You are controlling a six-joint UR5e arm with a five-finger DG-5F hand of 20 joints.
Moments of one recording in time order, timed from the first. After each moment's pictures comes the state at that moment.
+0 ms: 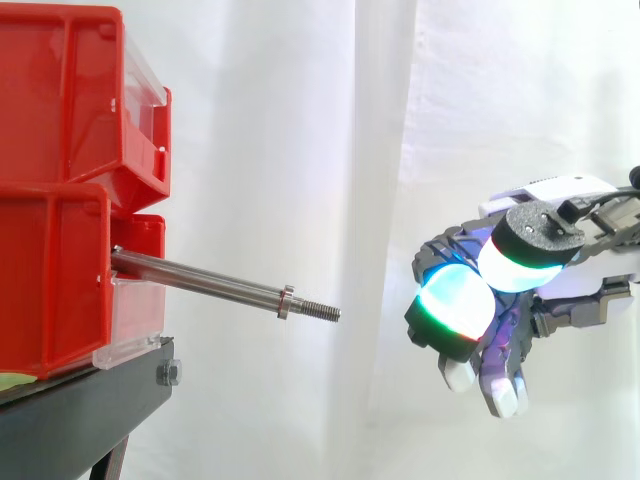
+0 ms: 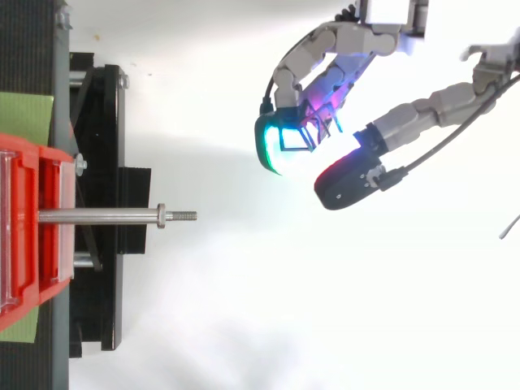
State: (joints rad) arm -0.02 -2.17 -1.28 -2.96 -1.67 -0.49
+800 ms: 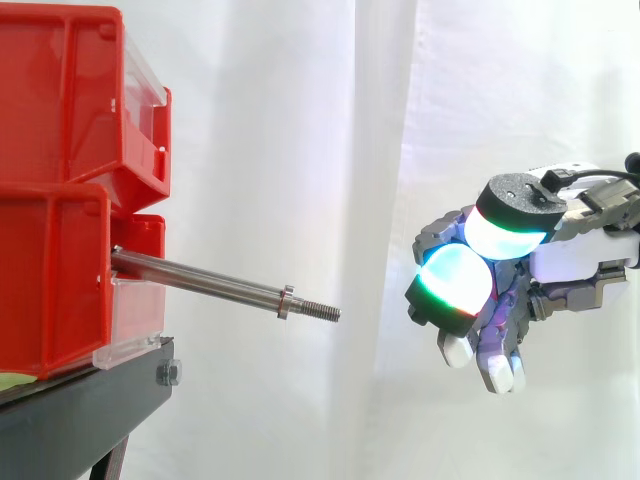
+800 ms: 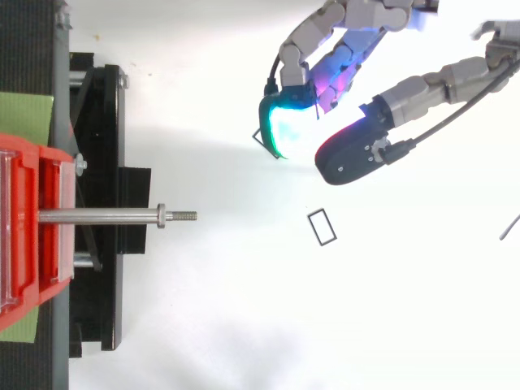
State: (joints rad) arm -0.03 -2.16 -1.27 -2.97 -1.68 -0.48
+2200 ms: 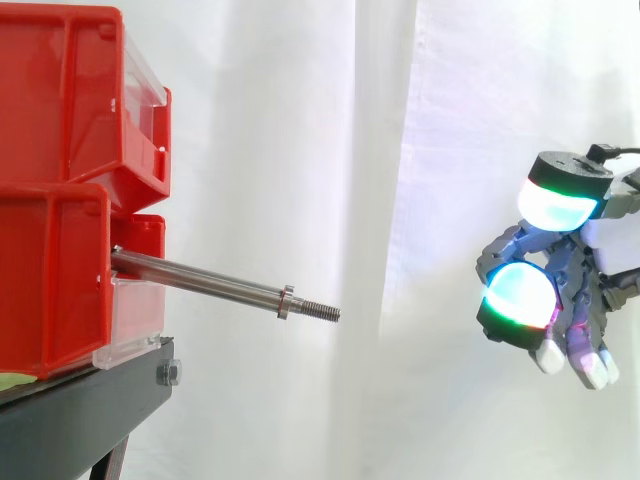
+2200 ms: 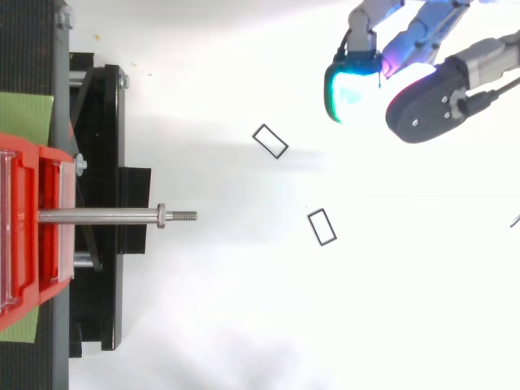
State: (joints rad) arm -0.05 -2.08 -1.27 -3.25 -1.61 -0.46
